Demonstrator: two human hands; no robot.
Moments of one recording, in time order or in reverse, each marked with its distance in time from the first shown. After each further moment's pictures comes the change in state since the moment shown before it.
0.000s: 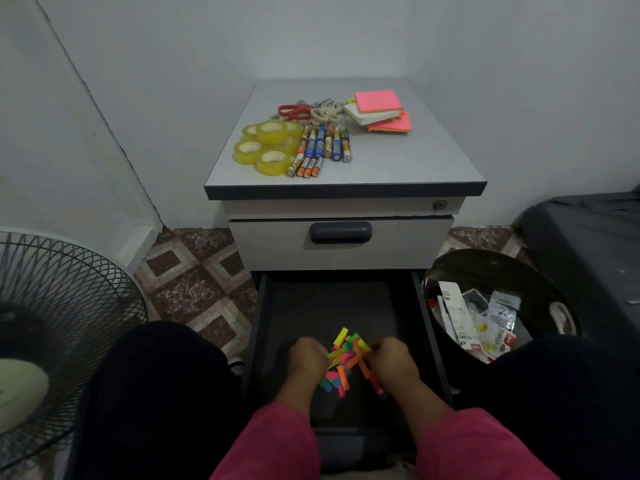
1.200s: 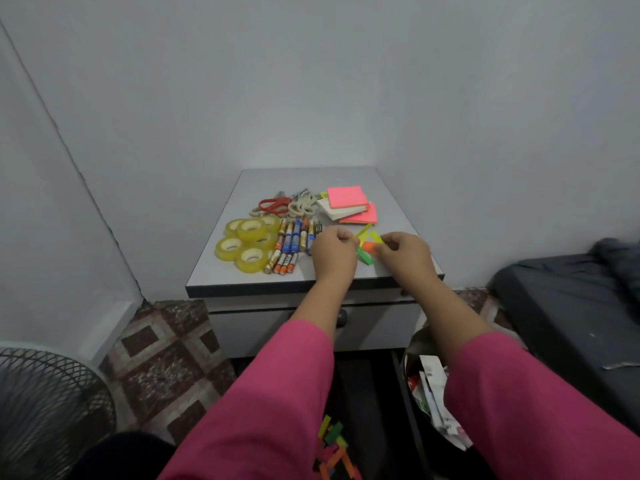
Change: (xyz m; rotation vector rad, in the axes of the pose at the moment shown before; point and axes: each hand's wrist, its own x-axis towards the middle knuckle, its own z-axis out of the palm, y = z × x) left_hand -0.011 0.277 -0.139 -0.620 0.332 0.584; right_hand 0.036 -0.152 -0.251 0.269 0.516 -0.434
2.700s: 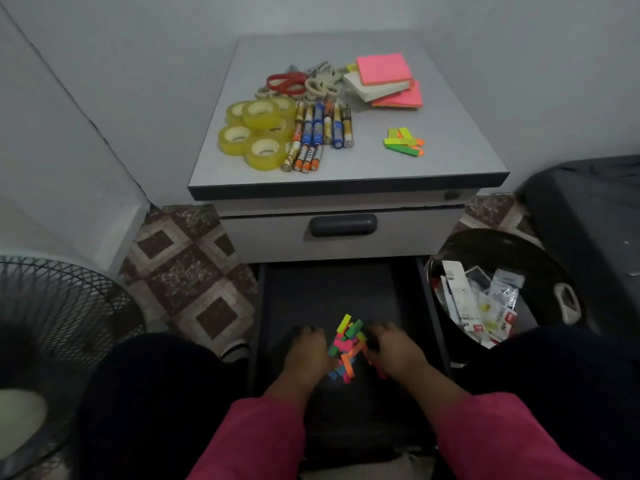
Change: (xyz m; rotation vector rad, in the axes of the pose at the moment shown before) left_hand -0.157 -0.255 -0.080 0.936 -0.726 -0.405; right_hand -0.200 0.158 0.138 -0.469 -0.783 0.193
